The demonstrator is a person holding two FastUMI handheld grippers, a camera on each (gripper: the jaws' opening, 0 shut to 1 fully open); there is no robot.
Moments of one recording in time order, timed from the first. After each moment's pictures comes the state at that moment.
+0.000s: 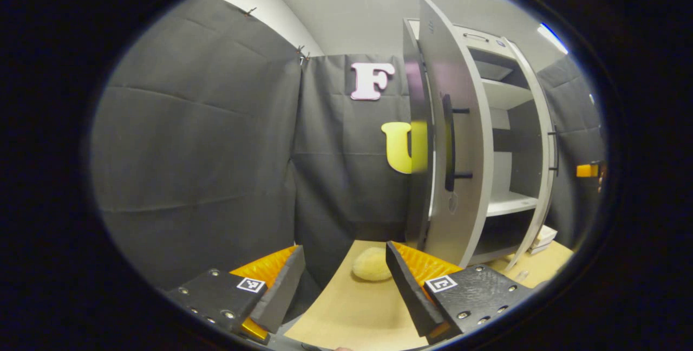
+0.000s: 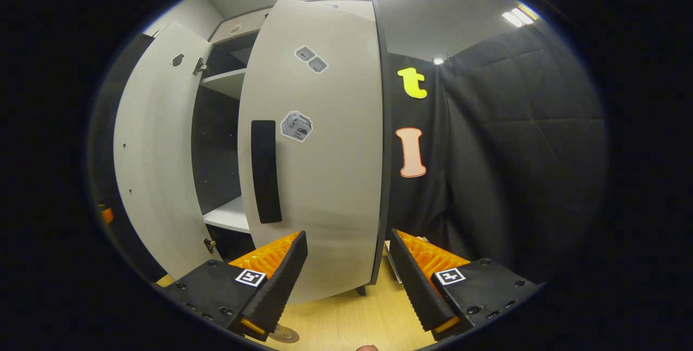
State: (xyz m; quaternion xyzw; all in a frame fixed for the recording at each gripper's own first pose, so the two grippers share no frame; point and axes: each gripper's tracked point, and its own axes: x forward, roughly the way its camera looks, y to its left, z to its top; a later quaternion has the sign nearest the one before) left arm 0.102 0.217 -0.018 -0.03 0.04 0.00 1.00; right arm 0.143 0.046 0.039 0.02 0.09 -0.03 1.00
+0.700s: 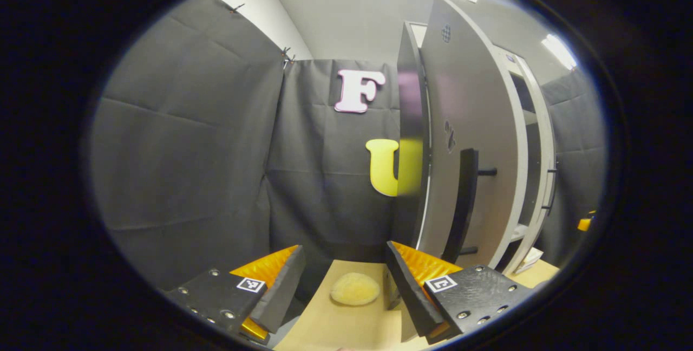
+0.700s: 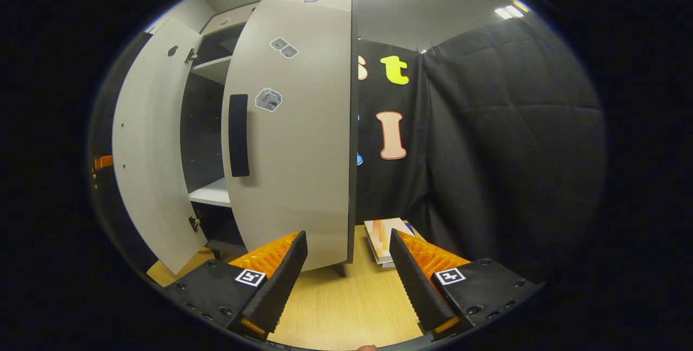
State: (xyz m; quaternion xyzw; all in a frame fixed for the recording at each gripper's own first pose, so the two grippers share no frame) left arm 0.194 0.185 0.067 -0.05 0.02 -0.05 1.00; right arm 0.097 0.000 -0.001 0.02 0.12 -0.06 0.99
